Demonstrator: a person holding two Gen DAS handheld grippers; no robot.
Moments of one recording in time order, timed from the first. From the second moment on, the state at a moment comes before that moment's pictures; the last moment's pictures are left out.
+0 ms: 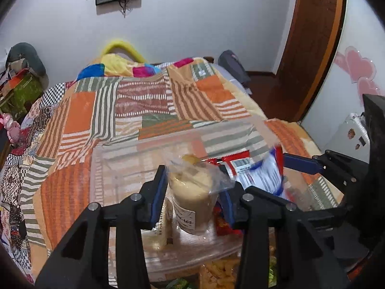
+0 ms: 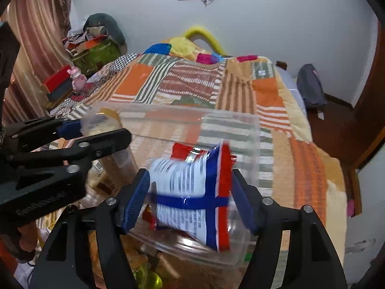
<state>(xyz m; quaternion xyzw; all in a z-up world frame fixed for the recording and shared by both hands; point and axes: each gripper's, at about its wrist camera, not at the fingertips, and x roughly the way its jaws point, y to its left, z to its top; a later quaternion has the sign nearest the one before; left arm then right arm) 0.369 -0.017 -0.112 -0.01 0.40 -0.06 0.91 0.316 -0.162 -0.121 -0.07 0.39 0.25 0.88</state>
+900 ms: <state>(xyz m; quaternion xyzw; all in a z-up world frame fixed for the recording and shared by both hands) 0.208 0.100 -0.133 0.00 0.41 0.04 0.91 0.235 -0.233 -0.111 -0.04 0.36 0.20 0.91</state>
